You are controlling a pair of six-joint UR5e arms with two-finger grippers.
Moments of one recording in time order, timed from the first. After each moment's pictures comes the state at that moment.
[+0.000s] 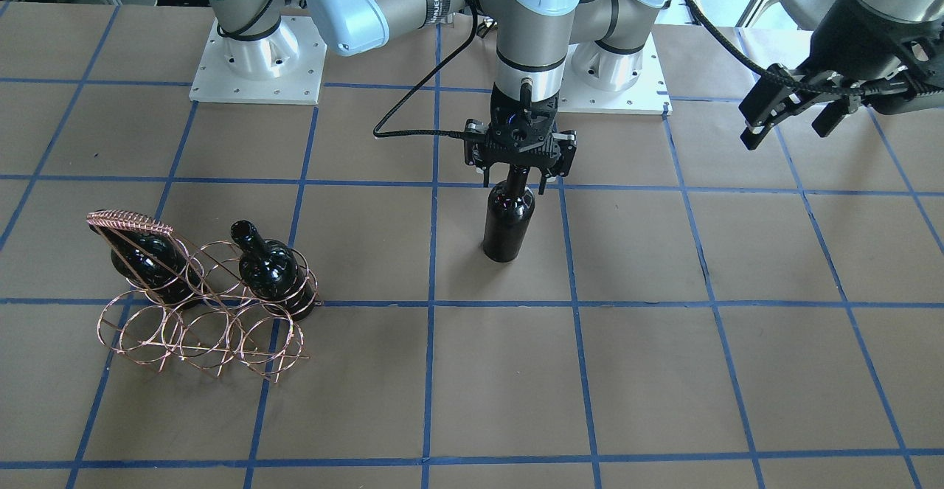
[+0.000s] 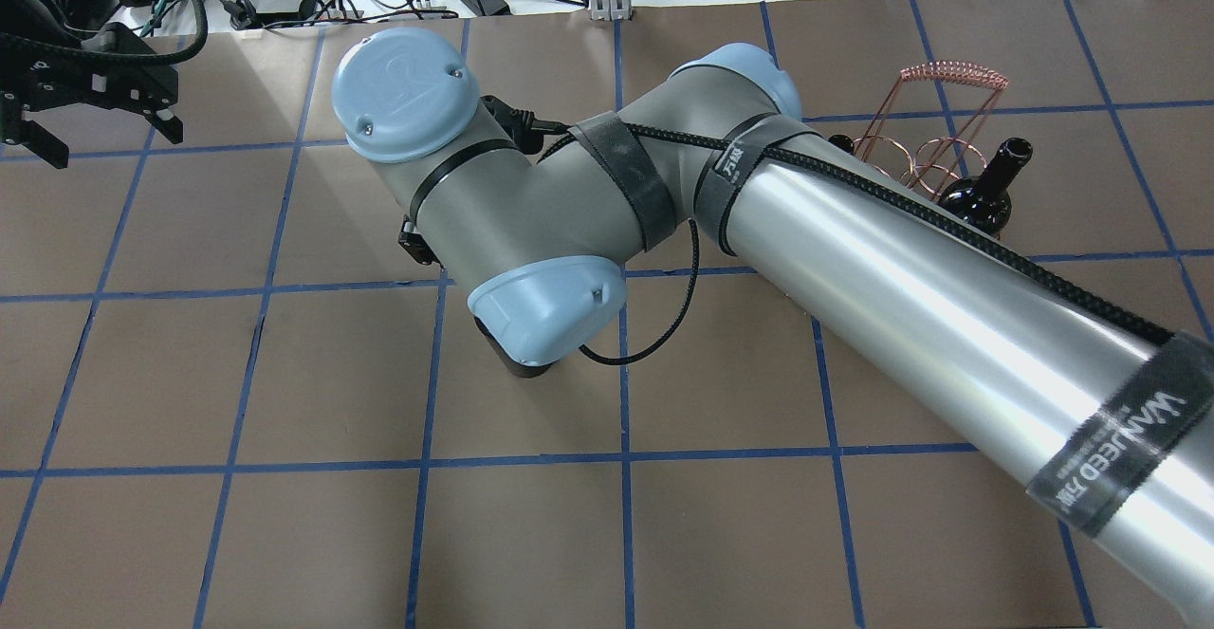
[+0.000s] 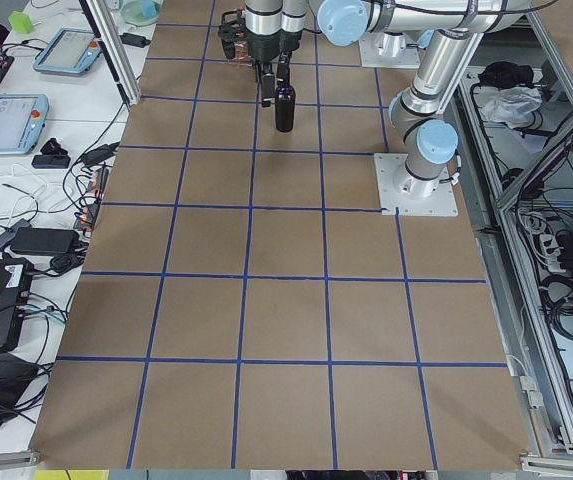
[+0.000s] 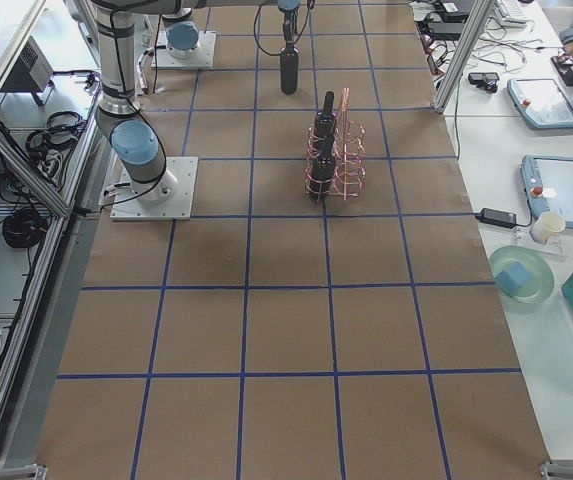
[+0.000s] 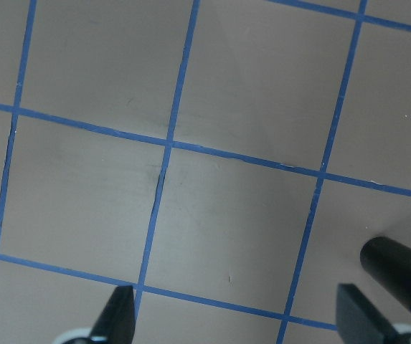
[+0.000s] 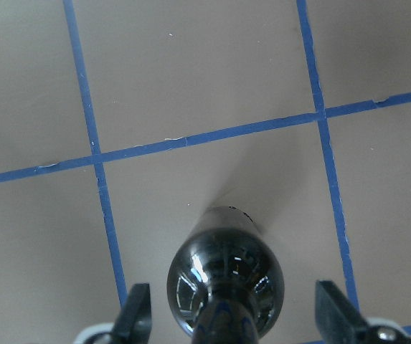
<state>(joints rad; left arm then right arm) -1.28 -1.53 -1.50 -1.63 1.59 0.07 2.20 -1.23 1.50 -1.97 -1.61 0.81</state>
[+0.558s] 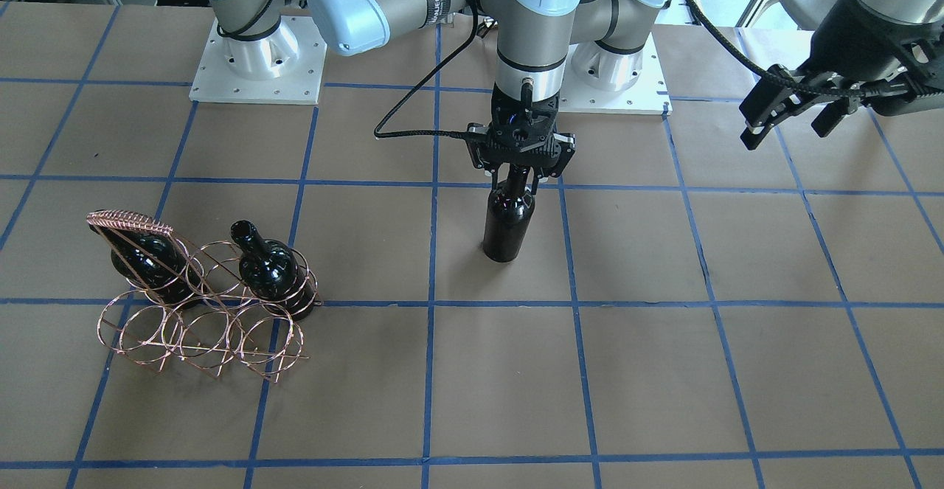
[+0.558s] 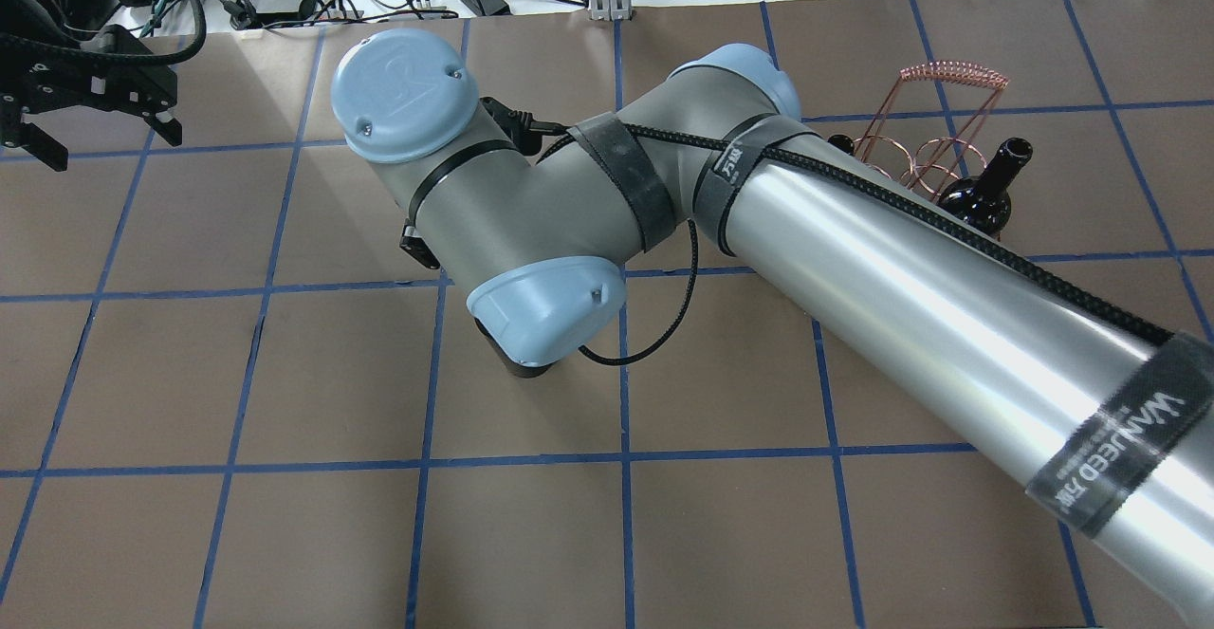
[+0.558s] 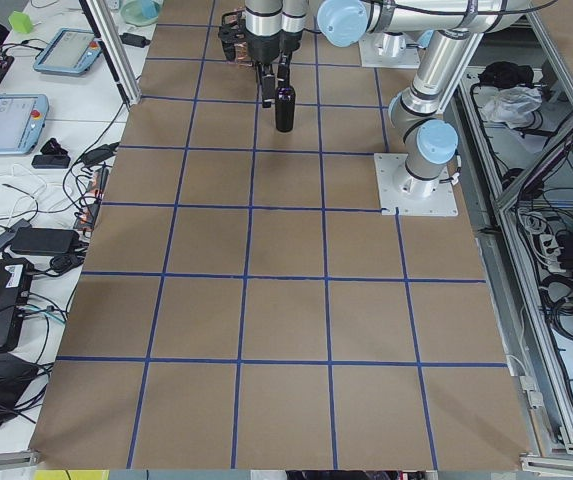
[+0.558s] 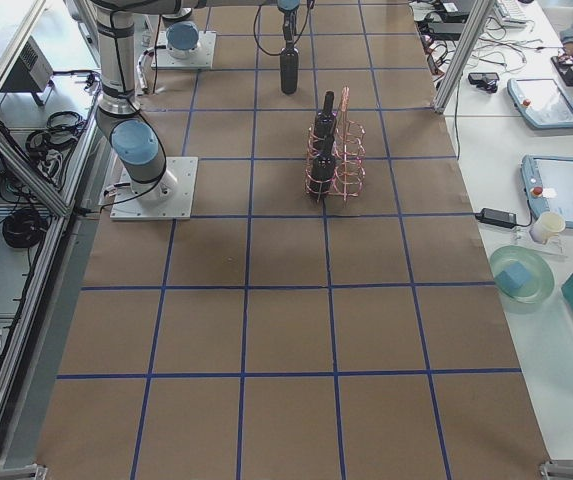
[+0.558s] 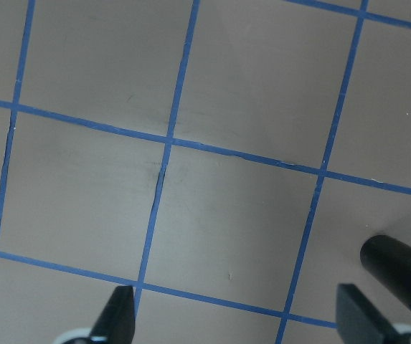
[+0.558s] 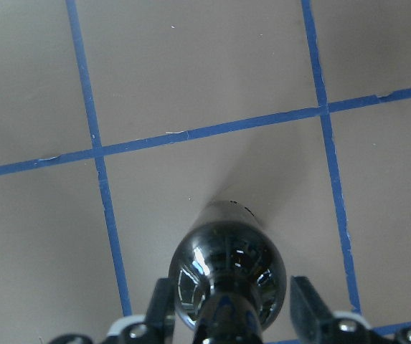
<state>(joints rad) -1.28 -1.53 -1.50 -1.64 1.58 0.07 2.20 -1.23 1.50 -1.96 -1.60 0.80</state>
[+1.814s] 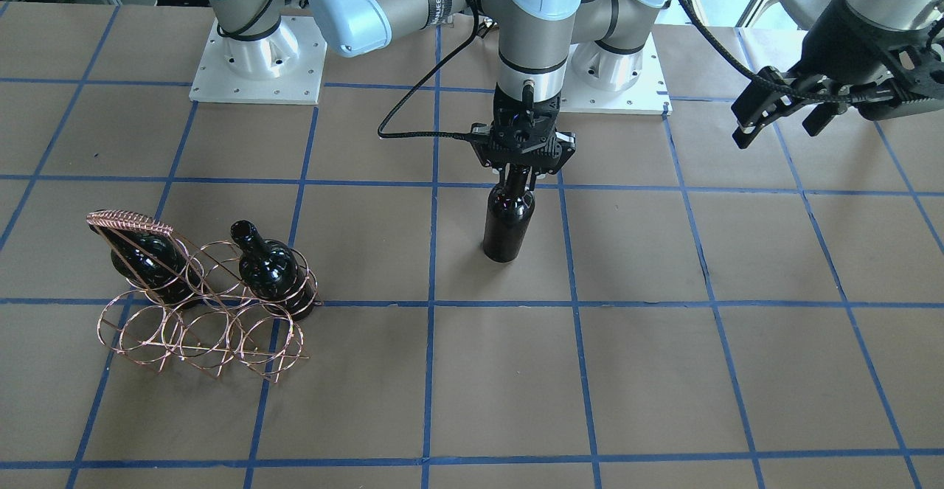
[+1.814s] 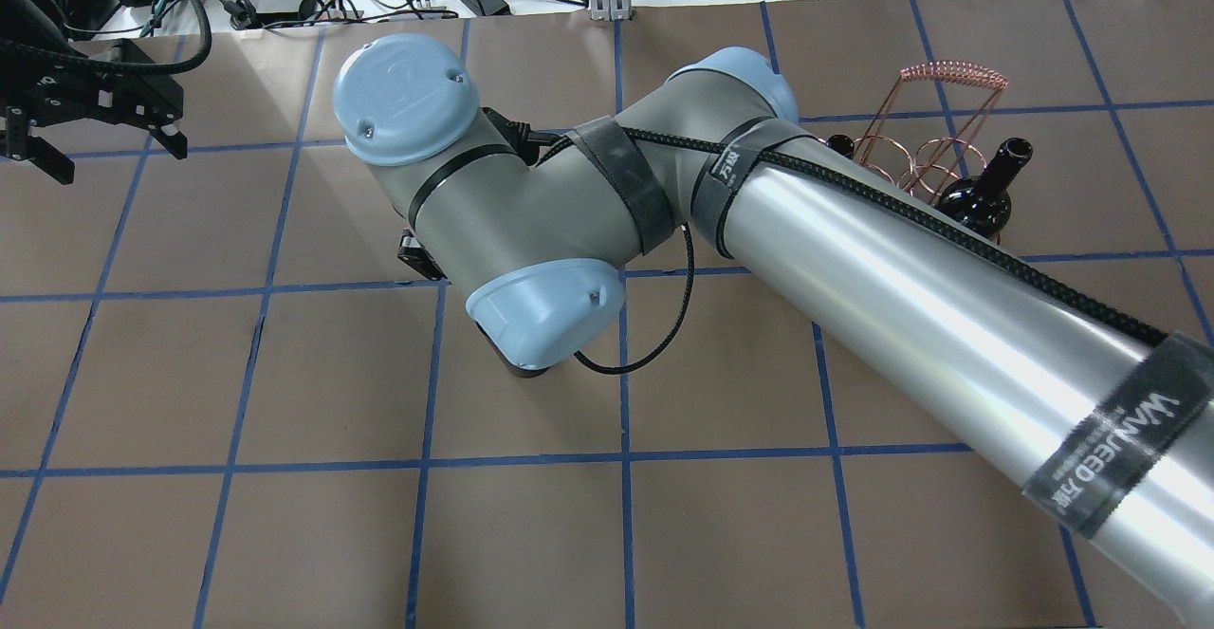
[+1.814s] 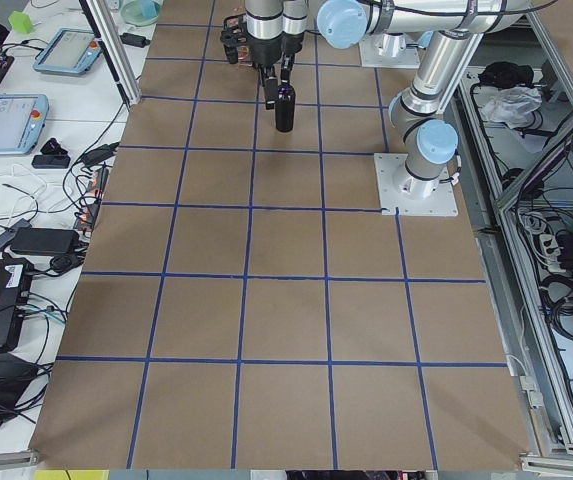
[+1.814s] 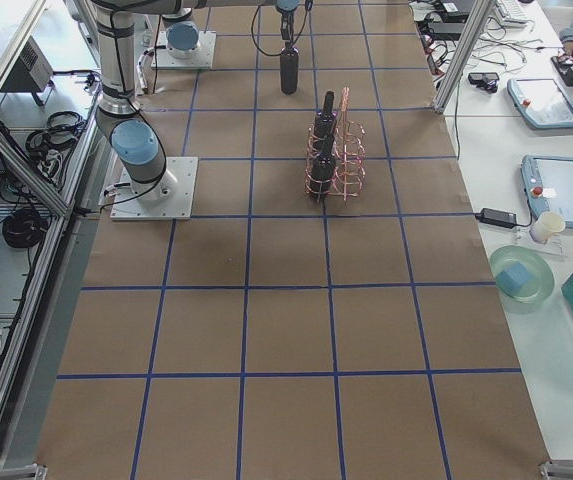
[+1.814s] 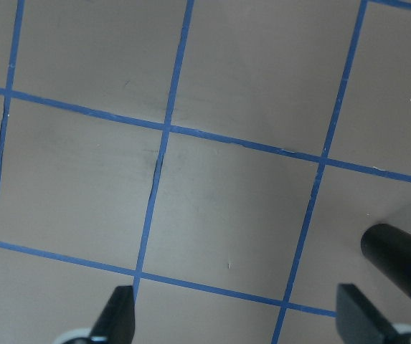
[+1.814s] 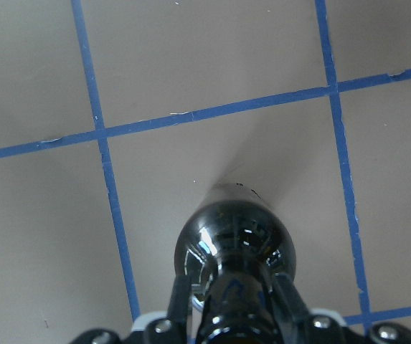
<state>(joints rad) -1.28 -1.53 -1.51 -1.66 1.59 0.06 2.20 -1.23 1.50 -1.95 -1.57 0.80</state>
